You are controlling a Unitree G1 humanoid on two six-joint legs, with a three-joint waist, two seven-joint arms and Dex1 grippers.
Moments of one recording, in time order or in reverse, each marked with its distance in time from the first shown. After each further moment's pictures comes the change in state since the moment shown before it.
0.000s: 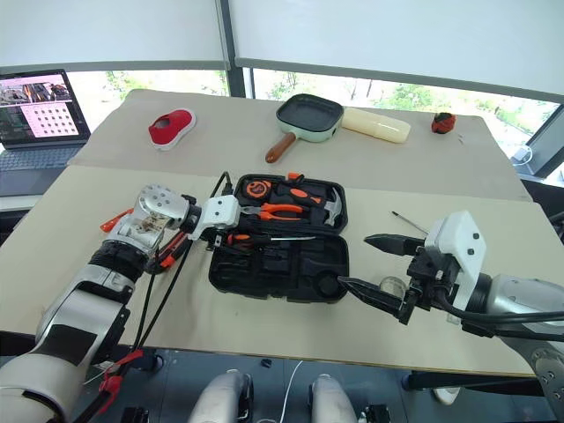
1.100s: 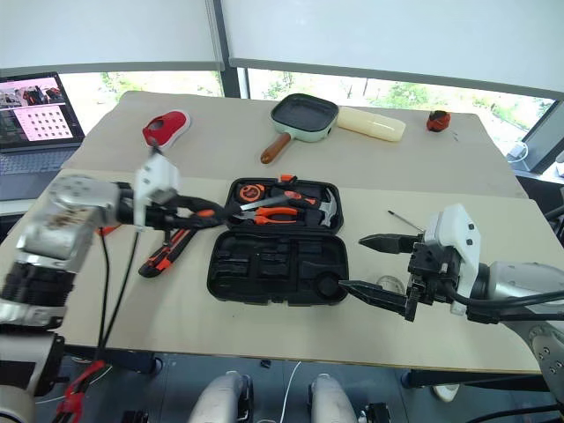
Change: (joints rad) left arm 0.173 0.229 0.081 -0.460 -0.233 0.334 0.062; right arm -0.070 -0.028 0.046 0.098 -0.046 -0.010 0.149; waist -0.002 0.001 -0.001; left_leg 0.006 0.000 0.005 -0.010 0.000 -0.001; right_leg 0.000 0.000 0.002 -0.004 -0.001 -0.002
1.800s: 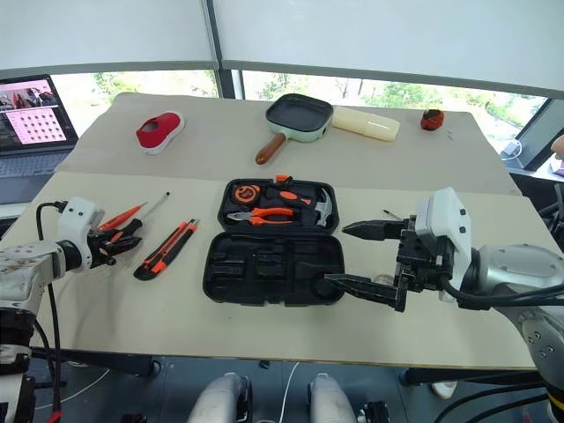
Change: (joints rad) left arm 0.345 0.119 0.371 0.121 -0.048 0.326 0.588; right arm -0.161 0.006 0.077 0.007 0.019 -0.003 0.040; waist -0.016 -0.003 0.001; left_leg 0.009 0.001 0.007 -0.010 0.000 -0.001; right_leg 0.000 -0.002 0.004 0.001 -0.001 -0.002
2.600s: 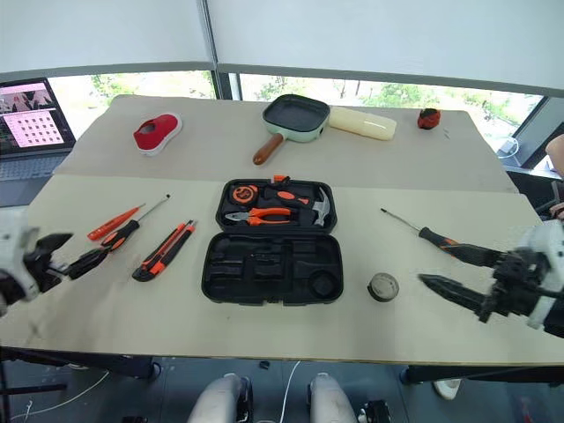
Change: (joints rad) left arm 0.394 0.050 0.332 -0.468 -0.206 0.067 0.037; right arm 0.306 0.009 -0.280 0.258 -0.168 -0.103 0.201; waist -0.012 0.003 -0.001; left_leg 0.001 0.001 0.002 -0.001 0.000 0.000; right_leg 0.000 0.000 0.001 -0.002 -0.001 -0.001
